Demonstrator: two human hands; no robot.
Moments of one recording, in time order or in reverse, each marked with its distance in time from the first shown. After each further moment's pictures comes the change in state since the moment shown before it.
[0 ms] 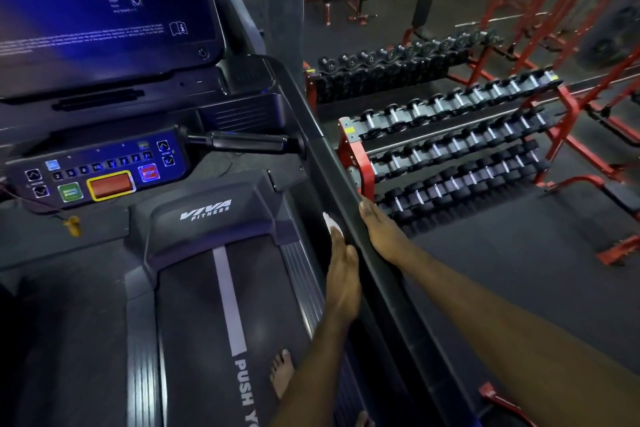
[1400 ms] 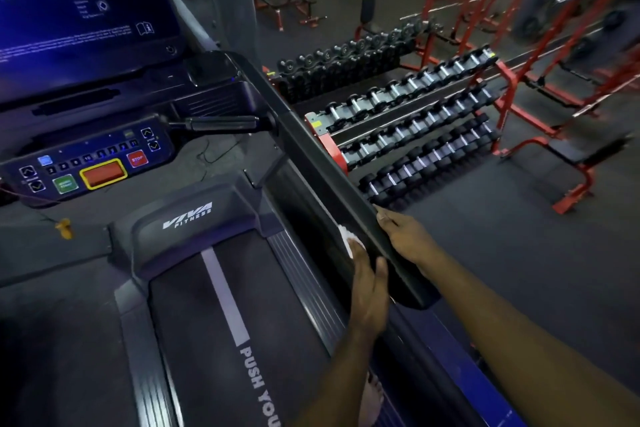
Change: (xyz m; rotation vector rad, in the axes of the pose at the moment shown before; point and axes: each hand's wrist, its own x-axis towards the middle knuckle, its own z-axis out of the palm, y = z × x) left_hand -0.136 -0.047 0.028 -0.023 -0.271 0.113; right_hand -0.164 0.034 -0.012 -0.005 0.189 0.135
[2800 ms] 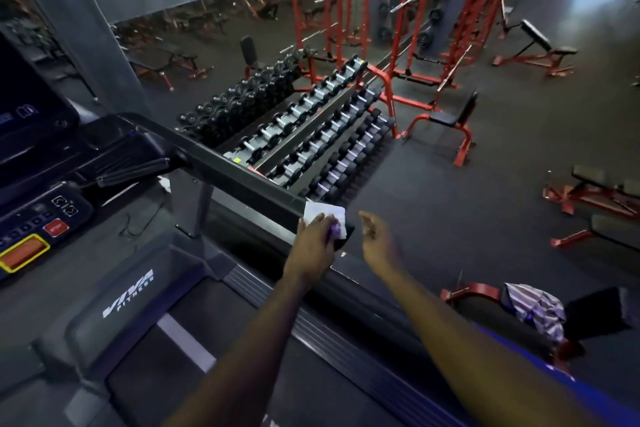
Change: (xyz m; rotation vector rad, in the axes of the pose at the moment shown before) left_hand -0.031 0.074 -0.017 0.831 -0.462 0.390; right_hand -0.166 0.056 0.017 0.203 0.662 0.139
